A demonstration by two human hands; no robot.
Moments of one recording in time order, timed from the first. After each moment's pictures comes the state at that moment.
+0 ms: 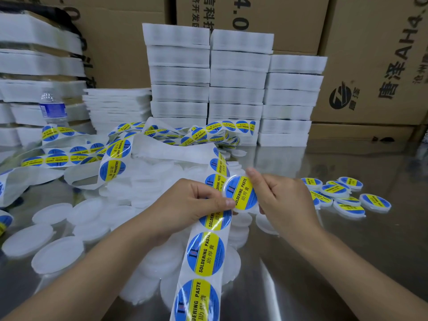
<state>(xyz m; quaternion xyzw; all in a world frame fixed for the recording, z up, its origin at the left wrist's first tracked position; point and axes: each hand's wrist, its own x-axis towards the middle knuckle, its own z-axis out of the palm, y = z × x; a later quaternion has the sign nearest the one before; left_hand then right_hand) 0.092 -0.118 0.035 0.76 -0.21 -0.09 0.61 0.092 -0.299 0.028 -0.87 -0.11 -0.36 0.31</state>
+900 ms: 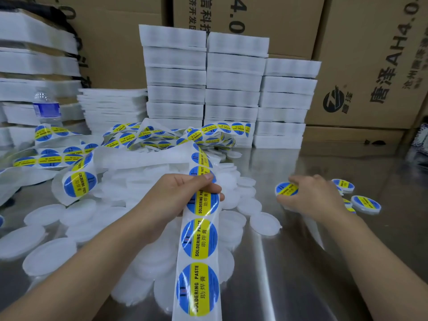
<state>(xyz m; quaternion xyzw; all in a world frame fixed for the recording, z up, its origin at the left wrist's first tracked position) 0.092 -0.119 0.042 0.71 -0.11 -0.05 0.70 0.146 -0.391 0.018 -0.98 0.09 -0.20 0.01</state>
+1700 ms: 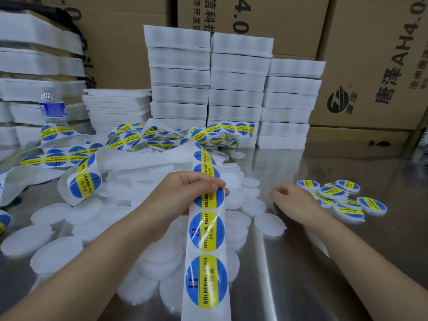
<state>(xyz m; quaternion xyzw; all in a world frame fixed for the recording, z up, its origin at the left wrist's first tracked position) 0.095 -0.112 0.041 0.72 -0.15 -0.04 0.68 0.151 -0.361 0.003 -0.94 0.06 -0.12 0.32</state>
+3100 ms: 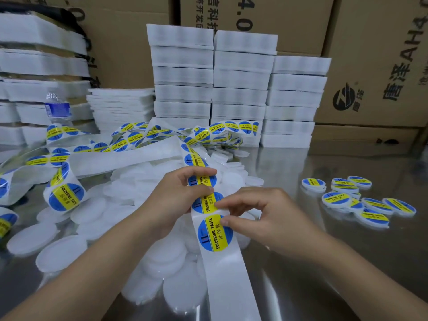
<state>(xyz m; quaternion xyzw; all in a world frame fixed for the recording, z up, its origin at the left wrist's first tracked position) 0.108 -0.111 0.033 0.72 -0.09 0.01 0.69 0.070 -0.290 0.034 -0.83 -0.32 -0.11 0.44</state>
